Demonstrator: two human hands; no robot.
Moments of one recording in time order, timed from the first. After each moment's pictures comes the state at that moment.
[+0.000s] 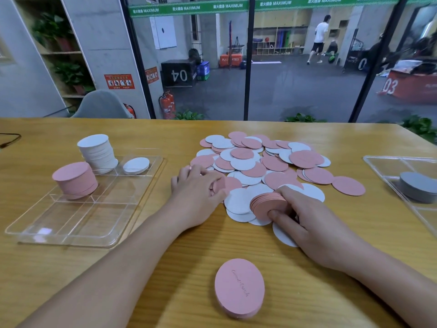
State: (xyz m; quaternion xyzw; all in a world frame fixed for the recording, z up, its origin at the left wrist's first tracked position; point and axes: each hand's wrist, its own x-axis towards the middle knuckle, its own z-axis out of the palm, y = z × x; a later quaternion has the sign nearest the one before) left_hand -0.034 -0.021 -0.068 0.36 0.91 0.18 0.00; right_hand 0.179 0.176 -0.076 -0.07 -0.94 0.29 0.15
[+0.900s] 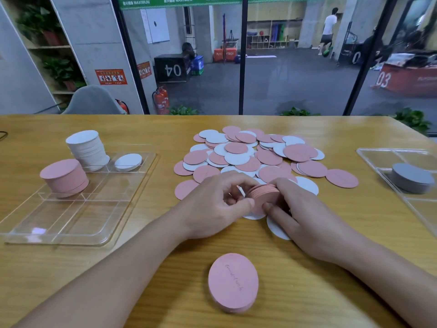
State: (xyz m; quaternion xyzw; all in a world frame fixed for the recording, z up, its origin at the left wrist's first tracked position) left_hand 0.013 -0.017 -0.057 0.54 0.70 0.44 0.15; right_hand 0.178 0.173 -0.072 -0.07 -0.95 0.27 0.15
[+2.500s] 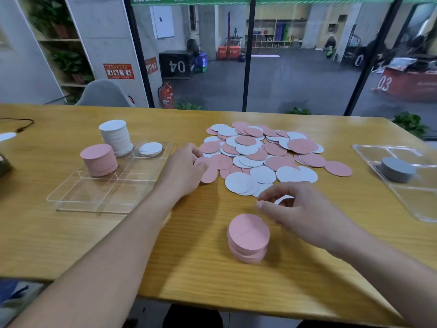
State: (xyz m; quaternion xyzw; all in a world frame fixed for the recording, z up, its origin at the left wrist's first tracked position) left_hand -0.037 -0.072 -0.048 0.26 0.89 0.38 0.00; right_hand 0.213 0.094 -0.029 -0.18 -0.85 0.48 0.10
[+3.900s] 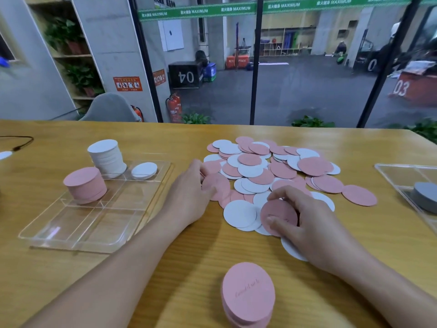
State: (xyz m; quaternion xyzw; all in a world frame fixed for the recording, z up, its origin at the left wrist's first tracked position) left_hand -0.056 -0.034 -0.063 0.30 0.87 0.38 -0.01; right_hand 0.162 0.157 -0.059 -0.15 -0.91 0.34 0.16
